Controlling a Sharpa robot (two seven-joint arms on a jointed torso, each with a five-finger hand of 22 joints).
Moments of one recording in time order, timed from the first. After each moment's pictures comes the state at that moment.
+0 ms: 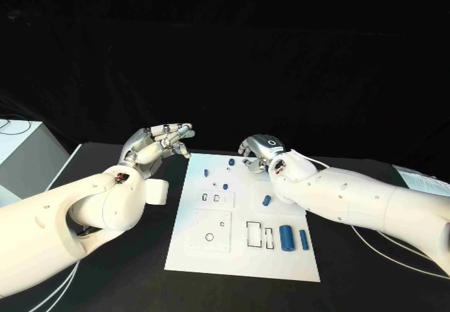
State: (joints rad) left arm 1.05 -0.94 0.25 1.74 -0.08 -0.47 0.40; left_hand 1.35 -0.17 0.51 0.14 0.05 0.88 0.22 0.23 0.15 1.08 0.15 0.08 0.07 1.06 0.07 0.90 0.53 0.17 0.89 0.17 0.95 0.59; right arm 1.27 -0.42 -0.14 0.99 -1.52 -0.59 -0.11; right_hand 1.32 -0.22 0.67 -0.02 0.11 0.97 0.17 0.15 0.34 1.18 0.10 0.12 0.08 1.46 0.01 1.30 0.95 0.08 1.36 0.12 1.23 1.14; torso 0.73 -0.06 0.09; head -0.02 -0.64
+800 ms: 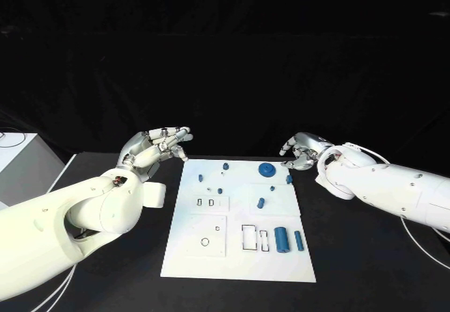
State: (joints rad) left arm 1.04 -0.95 0.25 1.73 -0.09 -0.45 0.40; left_hand 1.35 -0.17 0.51 0.14 0.05 0.88 0.22 0.23 0.15 1.09 0.15 0.08 0.08 1.06 0.08 0.91 0.53 0.17 0.88 0.18 0.96 0.60; right arm 1.31 -0.69 -0.12 1.09 -1.26 -0.38 -0.03; right_hand 1.29 -0.25 0.46 0.05 0.21 0.96 0.15 0.15 0.35 1.47 0.05 1.38 1.30 1.47 -0.02 1.50 1.31 0.05 1.46 0.09 1.43 1.31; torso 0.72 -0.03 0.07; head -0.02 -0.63
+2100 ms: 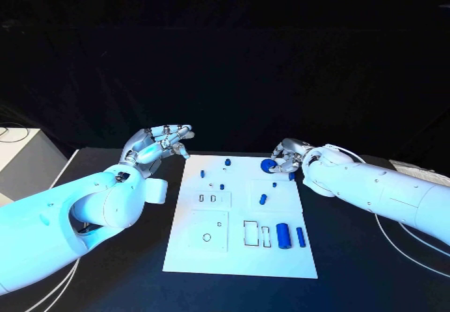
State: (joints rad) left arm 1.04 -0.93 0.25 1.70 -0.10 -0.45 0.38; left_hand 1.35 -0.17 0.51 0.14 0.05 0.88 0.22 0.23 0.15 1.09 0.15 0.08 0.08 1.06 0.08 0.91 0.53 0.17 0.88 0.18 0.96 0.60; right arm 1.27 -0.52 -0.12 0.88 -1.25 -0.29 -0.03; right_hand 1.33 -0.19 0.25 0.16 0.23 0.90 0.17 0.14 0.35 1.46 0.09 1.57 1.31 1.46 0.01 1.56 1.31 0.02 1.47 0.12 1.55 1.31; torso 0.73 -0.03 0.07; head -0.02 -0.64
